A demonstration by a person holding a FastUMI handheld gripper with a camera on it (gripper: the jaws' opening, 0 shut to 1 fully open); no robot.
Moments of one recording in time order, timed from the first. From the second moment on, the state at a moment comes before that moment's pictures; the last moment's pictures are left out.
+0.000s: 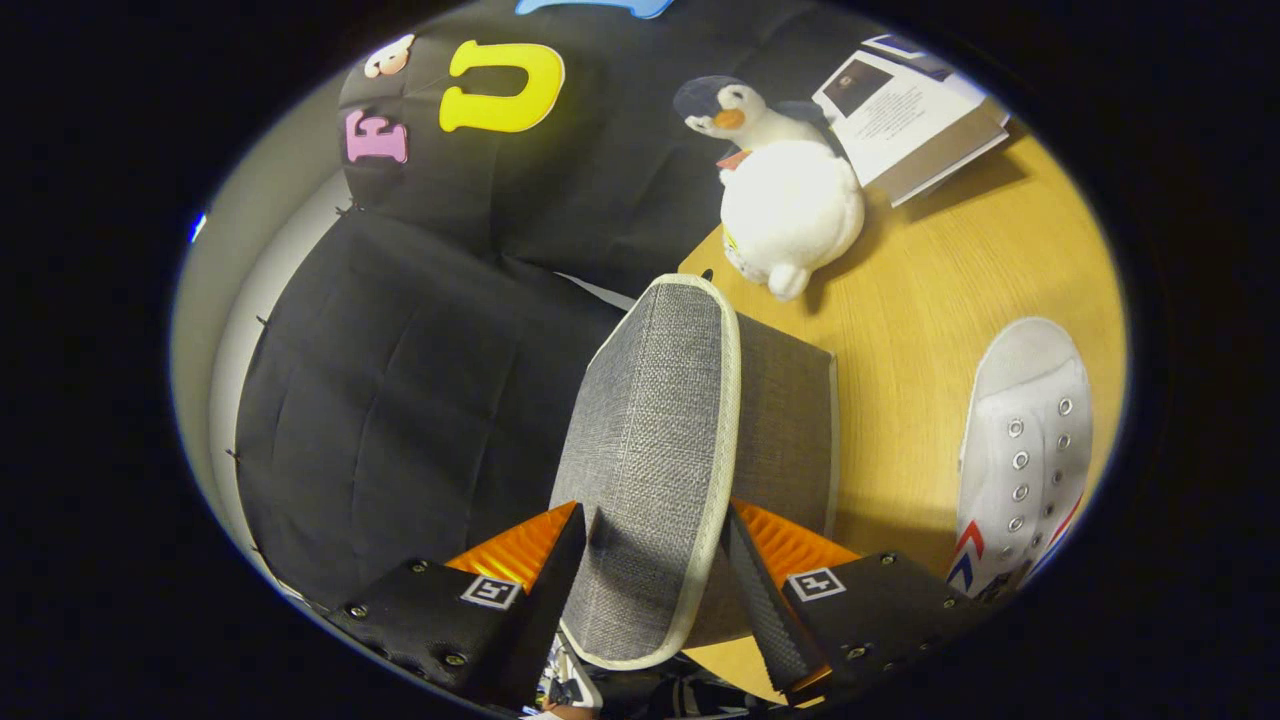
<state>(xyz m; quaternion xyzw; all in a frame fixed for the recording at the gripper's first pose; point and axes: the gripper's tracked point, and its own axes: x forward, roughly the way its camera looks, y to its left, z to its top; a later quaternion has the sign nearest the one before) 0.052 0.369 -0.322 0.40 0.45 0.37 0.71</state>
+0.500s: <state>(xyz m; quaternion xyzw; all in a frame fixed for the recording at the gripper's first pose) 0.053 0.364 -0.293 0.41 0.47 0.38 0.69</state>
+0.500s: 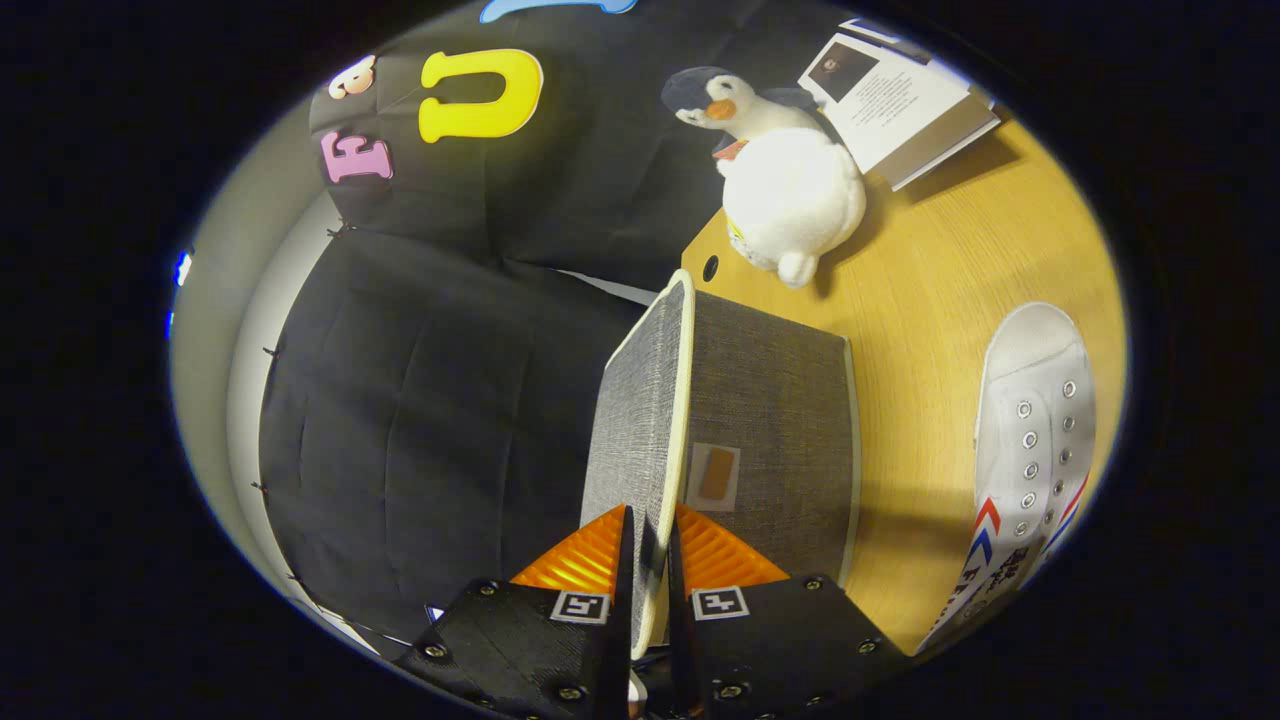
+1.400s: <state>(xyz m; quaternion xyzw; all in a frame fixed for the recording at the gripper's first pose) 0.064 0.488 -0.150 0.31 0.40 0.50 0.70</state>
